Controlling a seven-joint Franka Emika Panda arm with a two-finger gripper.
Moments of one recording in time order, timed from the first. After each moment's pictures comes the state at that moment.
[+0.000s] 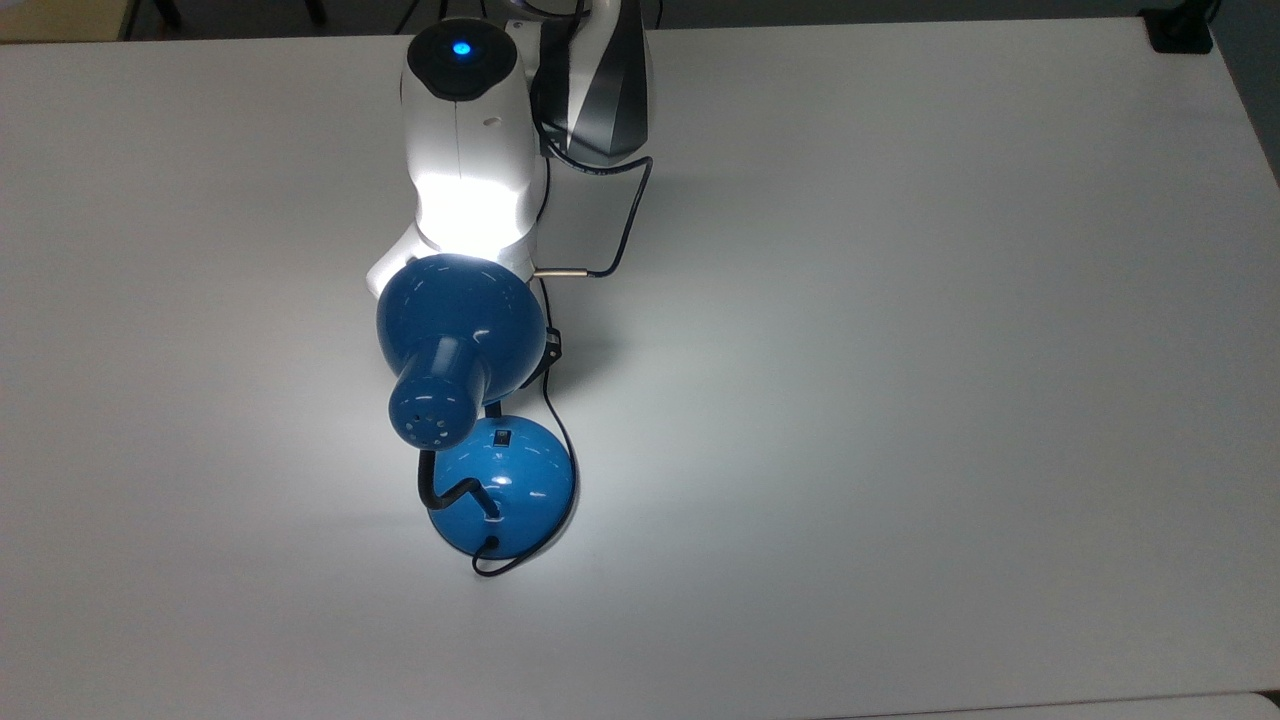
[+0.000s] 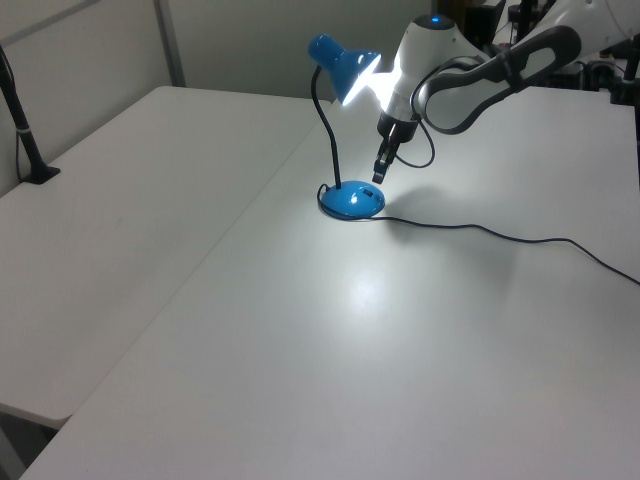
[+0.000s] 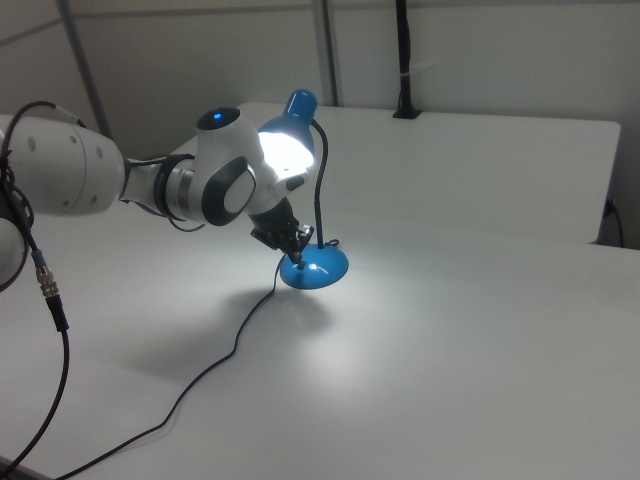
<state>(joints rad) 0.10 0.48 -0.12 -1.69 0.00 2.49 -0.12</state>
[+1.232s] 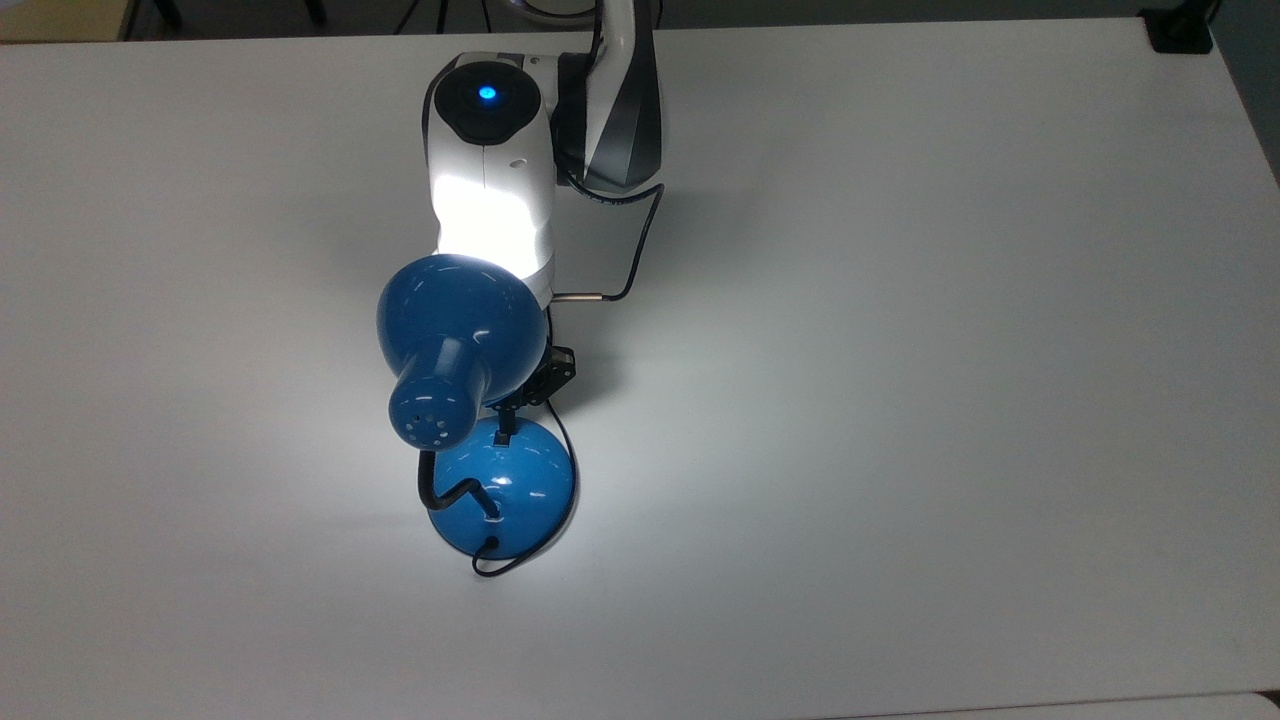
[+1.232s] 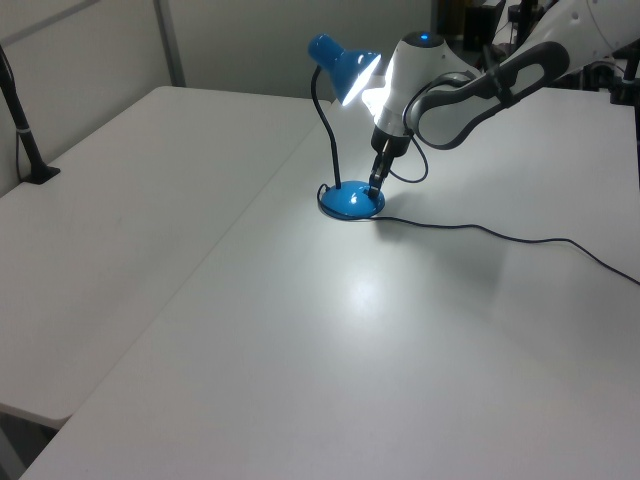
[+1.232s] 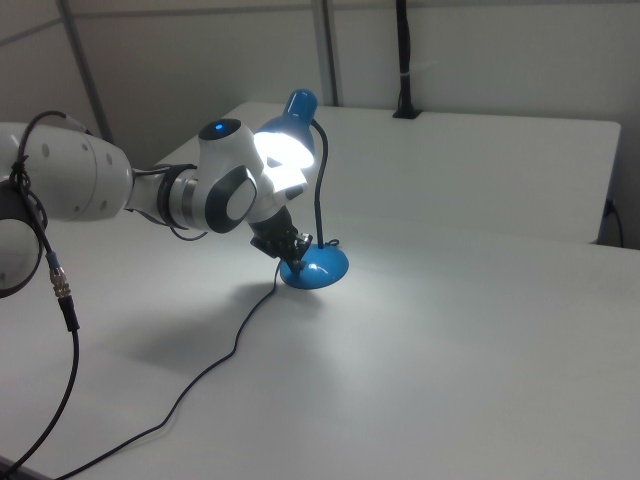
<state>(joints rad) 0.11 0.53 -0.12 -1.66 -0.01 2.49 -0.11</state>
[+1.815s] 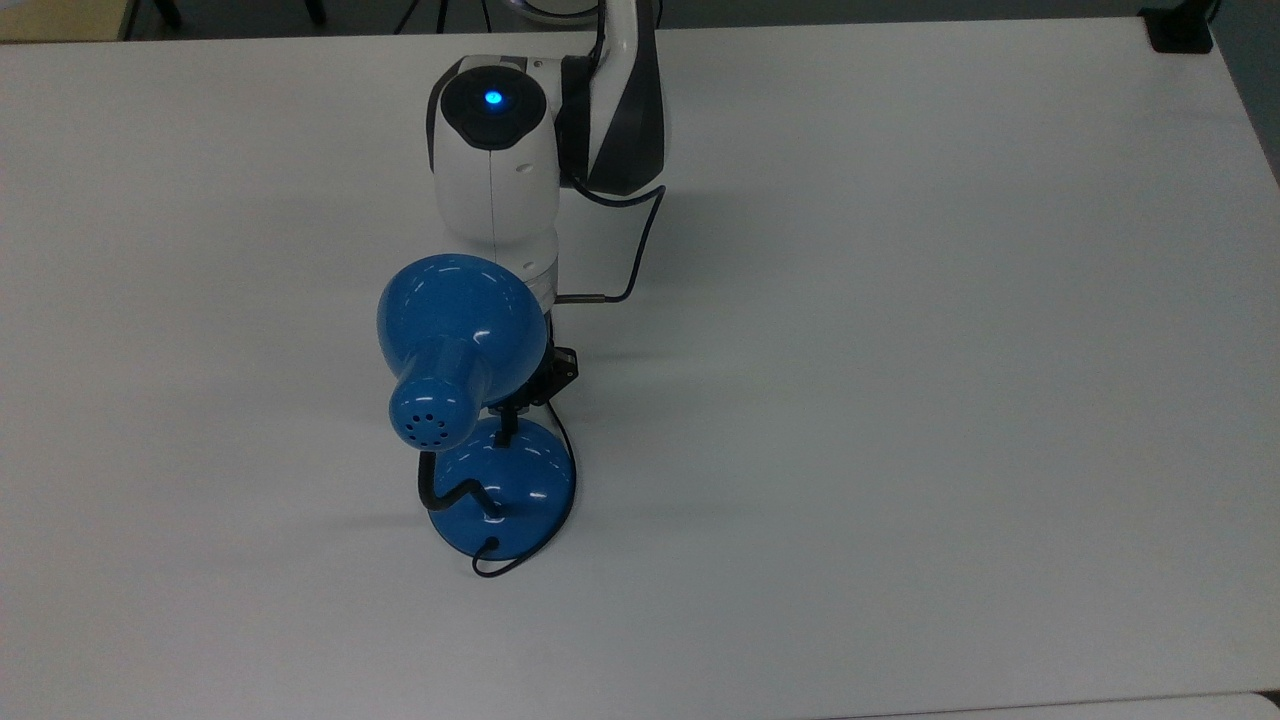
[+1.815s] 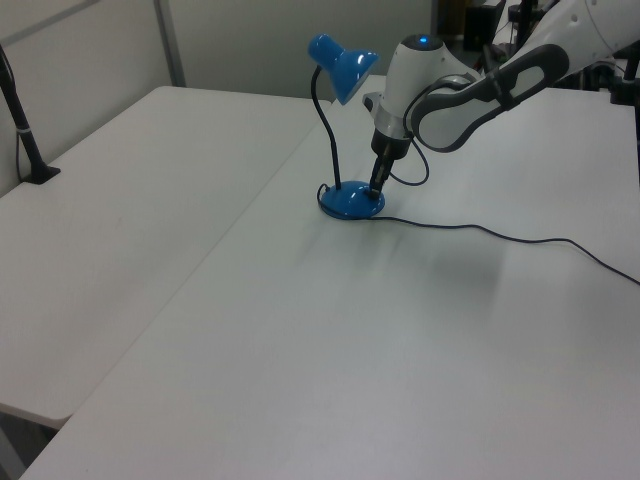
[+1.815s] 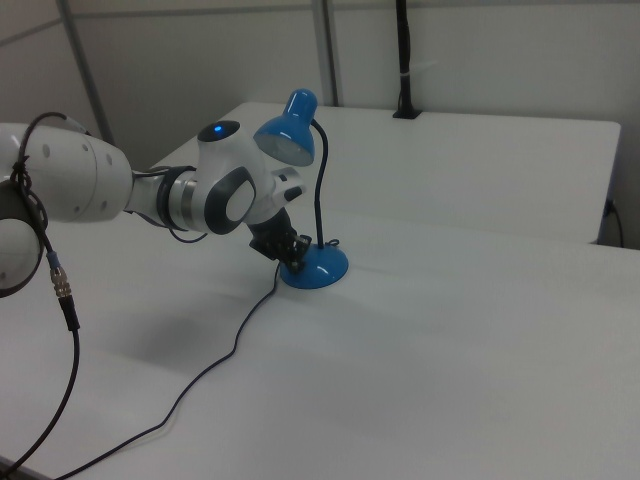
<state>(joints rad) 0.12 0.54 -0.12 -1.67 -0.02 2.50 -0.11</state>
